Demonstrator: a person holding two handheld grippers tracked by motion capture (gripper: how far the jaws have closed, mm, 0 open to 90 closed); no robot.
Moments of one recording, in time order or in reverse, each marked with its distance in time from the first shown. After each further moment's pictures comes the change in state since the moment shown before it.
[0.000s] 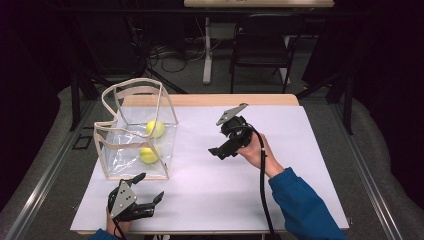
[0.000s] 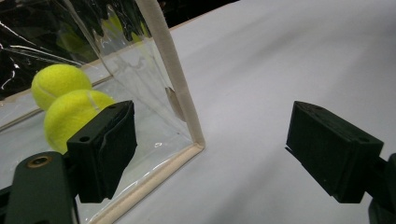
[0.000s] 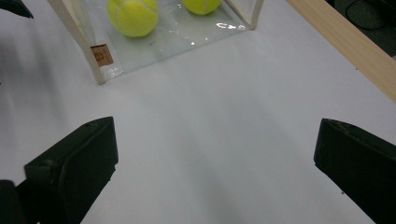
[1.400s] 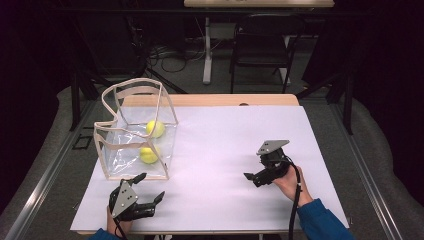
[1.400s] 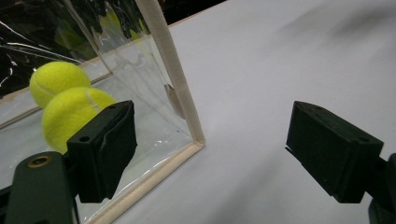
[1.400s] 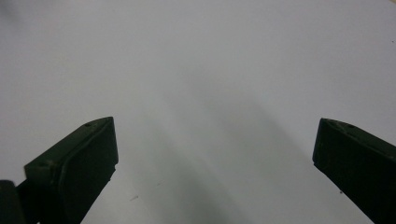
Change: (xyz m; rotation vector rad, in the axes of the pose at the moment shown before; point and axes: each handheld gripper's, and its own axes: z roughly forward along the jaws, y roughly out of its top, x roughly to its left) left arm 0.000 0.000 0.002 0.015 0.002 0.006; right arm 0.000 -0.132 -0.034 -0.005 -0.107 0.097
